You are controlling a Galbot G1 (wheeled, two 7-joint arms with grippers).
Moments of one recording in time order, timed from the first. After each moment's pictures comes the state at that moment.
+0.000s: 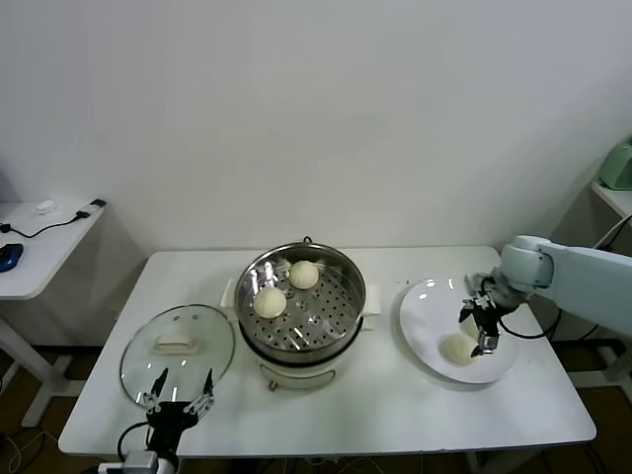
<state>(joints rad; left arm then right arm) 1.70 -1.43 -0.61 -1.94 -0.08 0.00 -0.04 0.42 0.65 -1.51 1.28 0.36 -0.28 -0.93</state>
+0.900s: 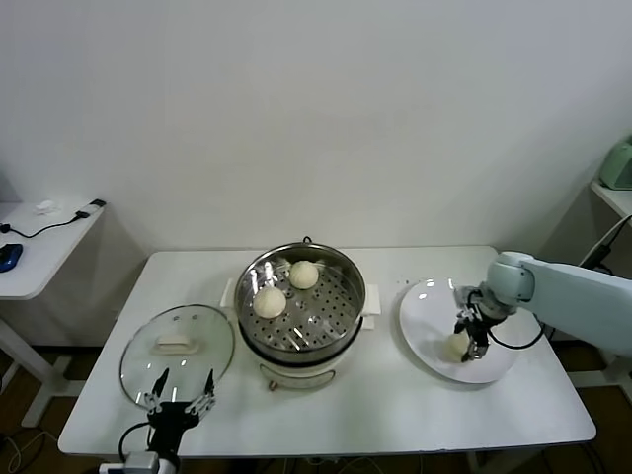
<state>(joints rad) 1.70 -1.43 -0.61 -1.96 -0.07 0.00 -0.04 0.39 0.70 -1.47 1.25 0.33 -0.28 -0.95</state>
